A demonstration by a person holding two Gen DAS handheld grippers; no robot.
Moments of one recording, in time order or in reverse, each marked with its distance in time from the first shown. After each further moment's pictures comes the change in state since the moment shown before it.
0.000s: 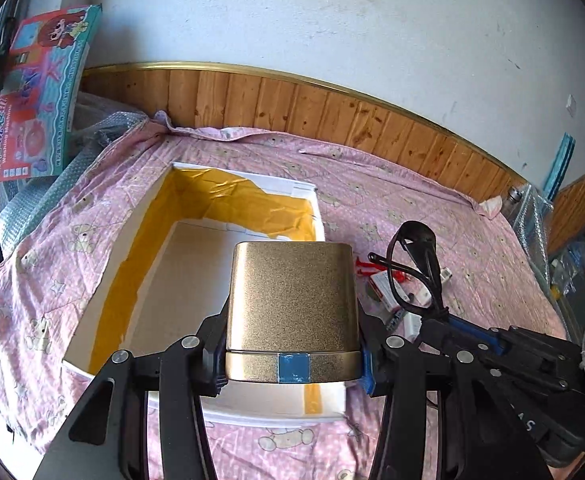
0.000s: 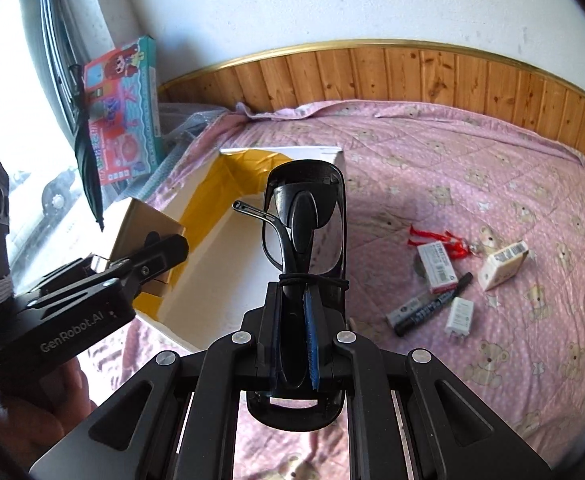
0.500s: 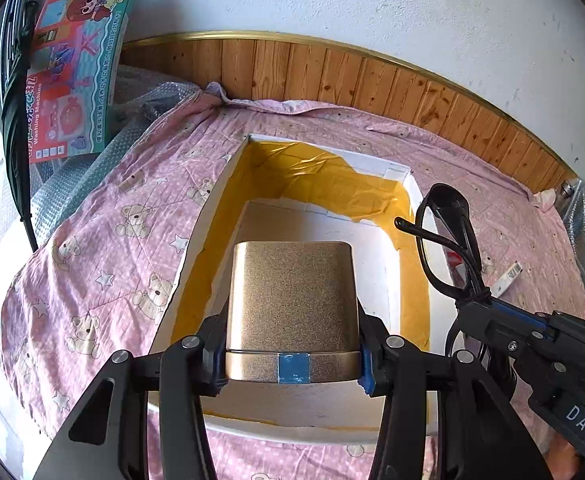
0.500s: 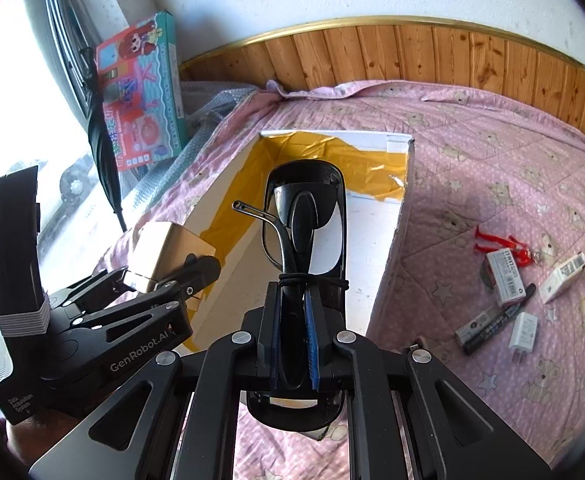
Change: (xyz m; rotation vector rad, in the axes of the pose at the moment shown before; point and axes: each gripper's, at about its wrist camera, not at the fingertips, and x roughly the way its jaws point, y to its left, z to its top) left arm 0.034 0.072 0.004 -0.019 0.103 0.152; right arm 0.059 0.043 0.017 -0.010 0.087 0.071
